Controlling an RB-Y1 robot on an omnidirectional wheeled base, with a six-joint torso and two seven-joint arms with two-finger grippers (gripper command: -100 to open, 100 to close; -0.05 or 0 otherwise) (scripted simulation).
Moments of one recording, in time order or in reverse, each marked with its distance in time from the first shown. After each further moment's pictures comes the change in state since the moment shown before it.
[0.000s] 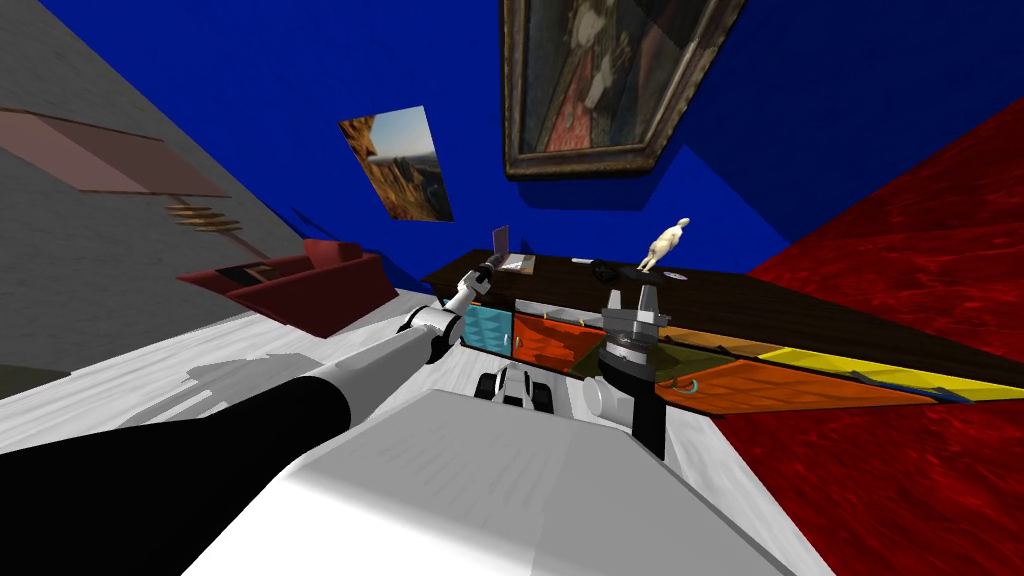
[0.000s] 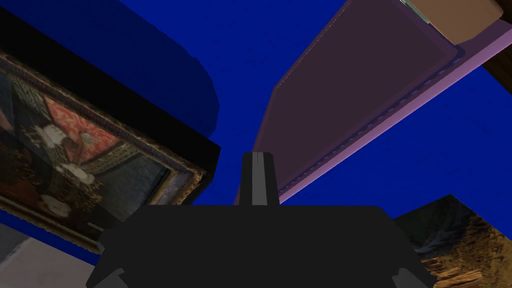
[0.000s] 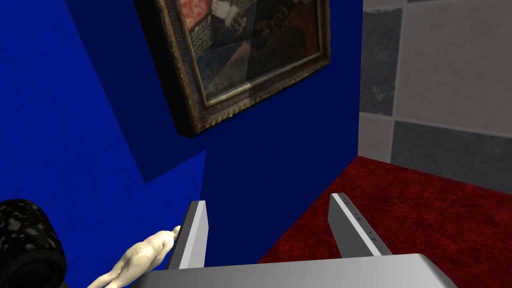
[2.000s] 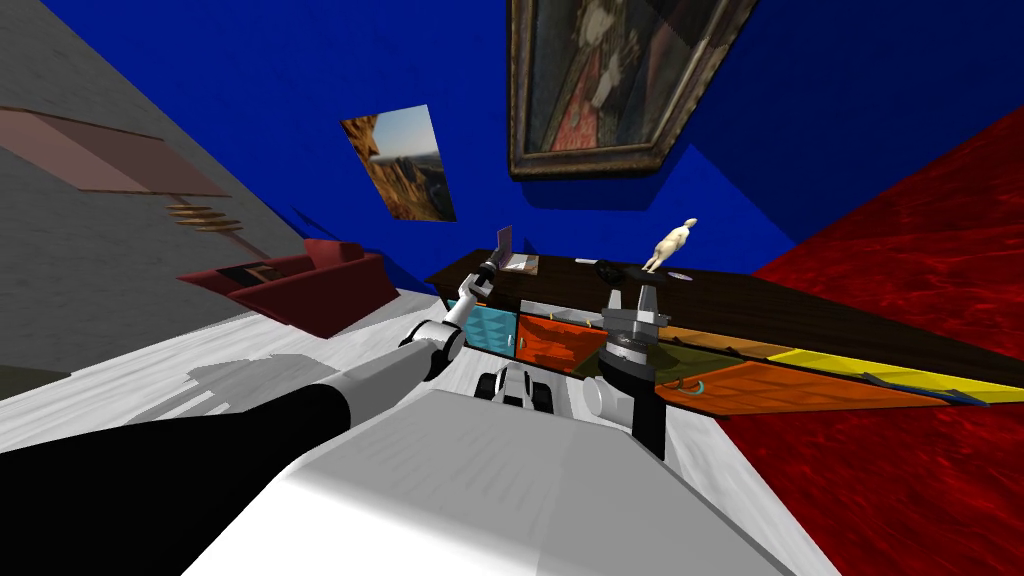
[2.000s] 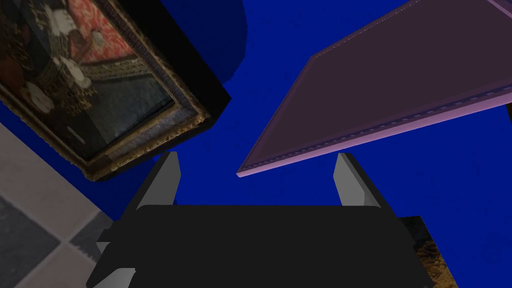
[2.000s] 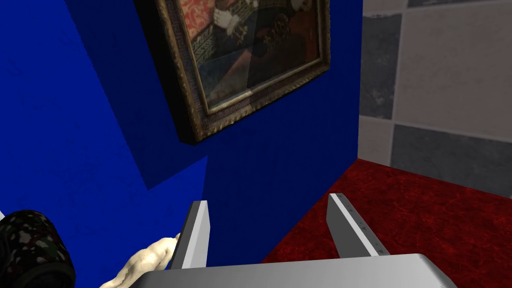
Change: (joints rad) left arm 0.149 -0.055 -0.011 -0.312 0.143 0.002 0.161; right arm 0.000 0.000 0.000 0.000 0.000 0.000 0.000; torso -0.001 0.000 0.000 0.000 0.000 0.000
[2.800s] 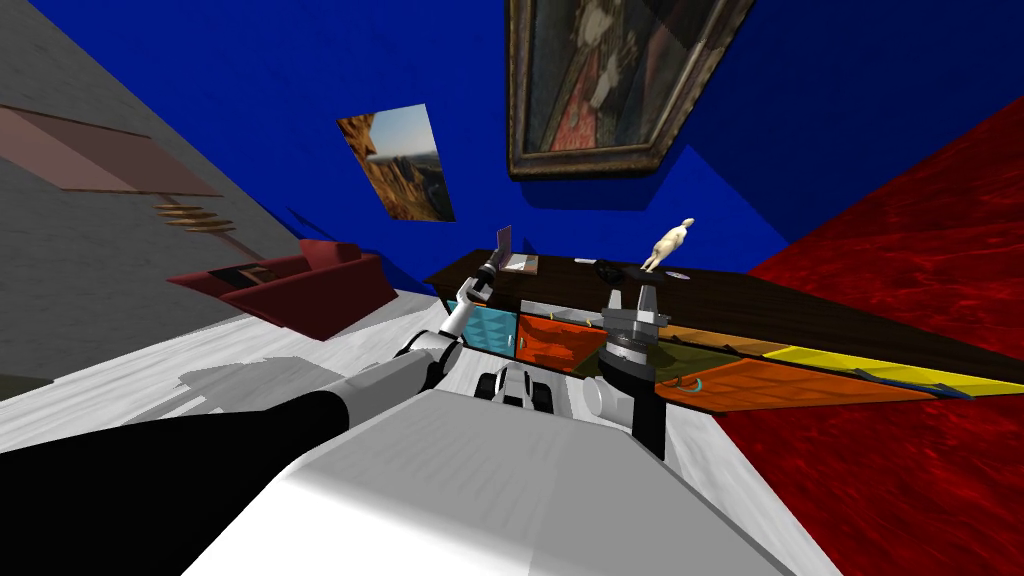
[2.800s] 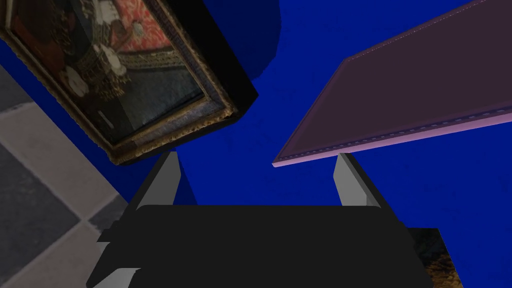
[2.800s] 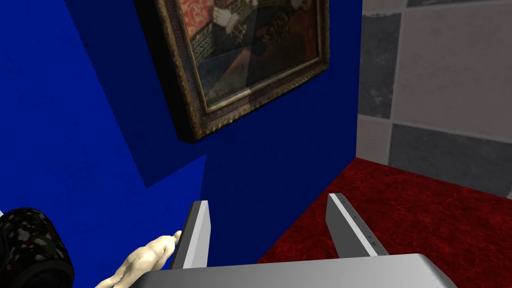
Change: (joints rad) left arm 0.122 -0.004 -0.051 -0.206 0.023 0.003 0.032; right arm 0.000 0.000 0.000 0.000 0.000 0.000 0.000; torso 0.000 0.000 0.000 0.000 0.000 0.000
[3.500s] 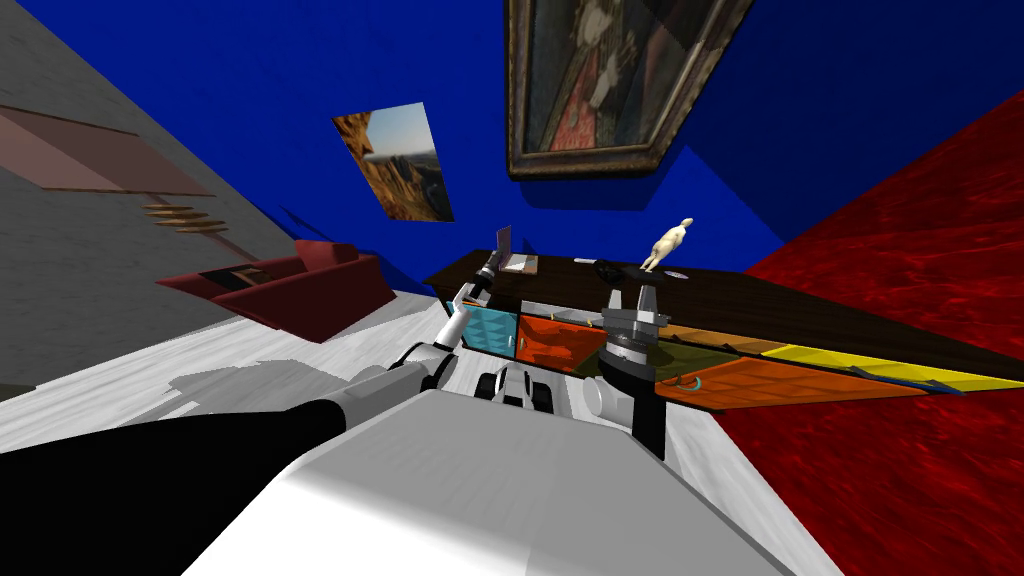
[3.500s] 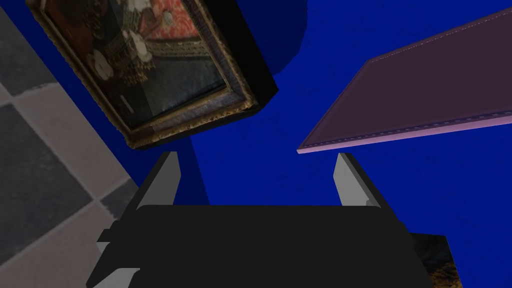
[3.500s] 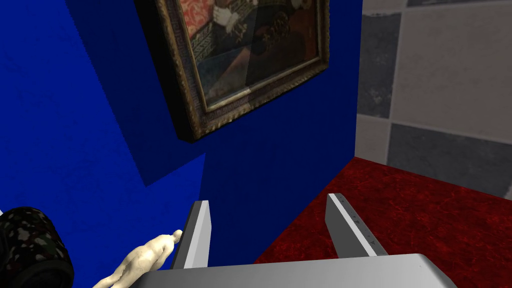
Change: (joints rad) left arm 0.135 -0.003 -0.036 -0.202 0.027 0.002 0.022; right arm 0.000 0.000 0.000 0.000 0.000 0.000 0.000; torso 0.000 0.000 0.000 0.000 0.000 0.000
